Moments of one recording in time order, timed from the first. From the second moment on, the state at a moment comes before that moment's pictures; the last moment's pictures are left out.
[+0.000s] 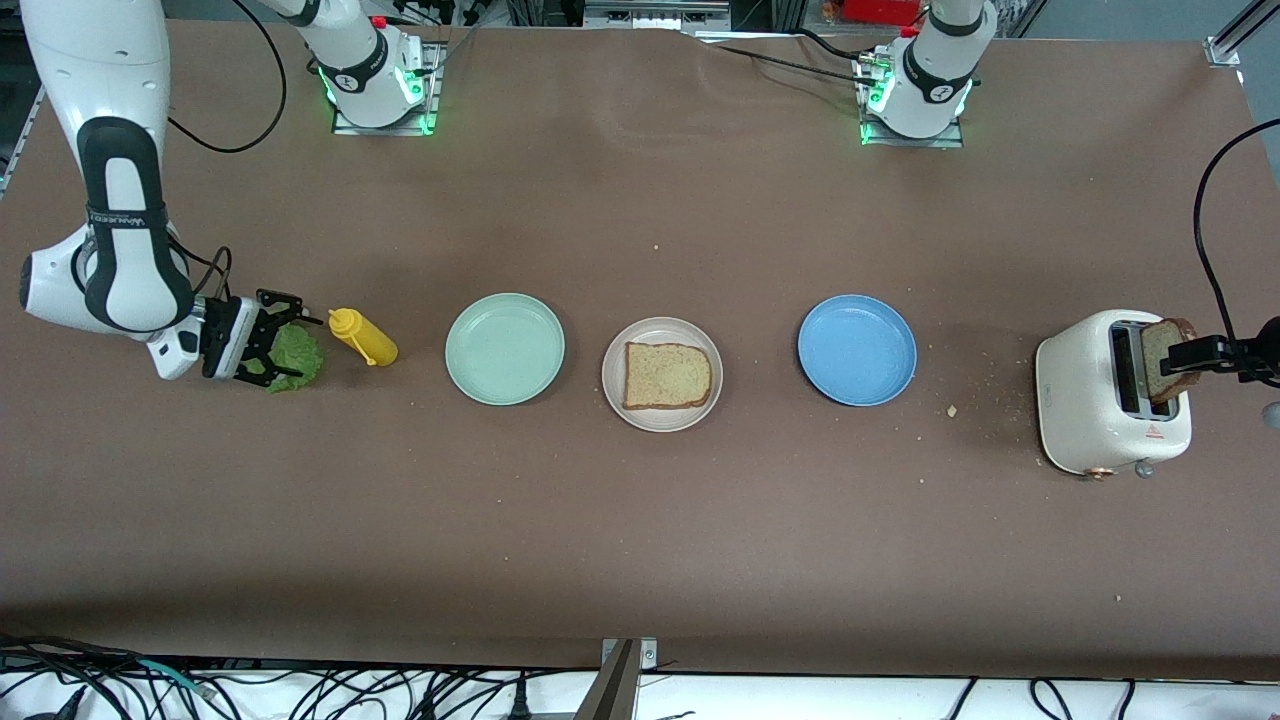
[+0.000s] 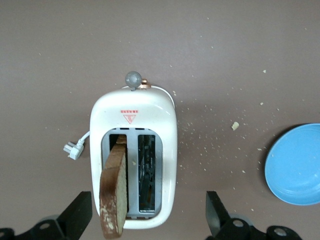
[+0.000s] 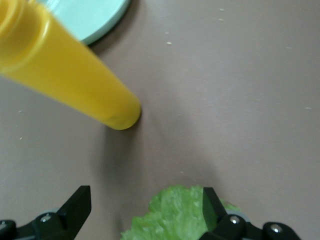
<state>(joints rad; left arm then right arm) 0.20 0.40 0.08 -1.45 0.01 1.76 0.33 0.41 0.55 -0.67 -2.05 0.95 2.05 -1.96</state>
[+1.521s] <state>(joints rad) 0.24 0.22 0.08 -1.83 0.01 2.12 0.42 1.01 0.82 -1.15 -2.11 0.85 2.19 -1.00</state>
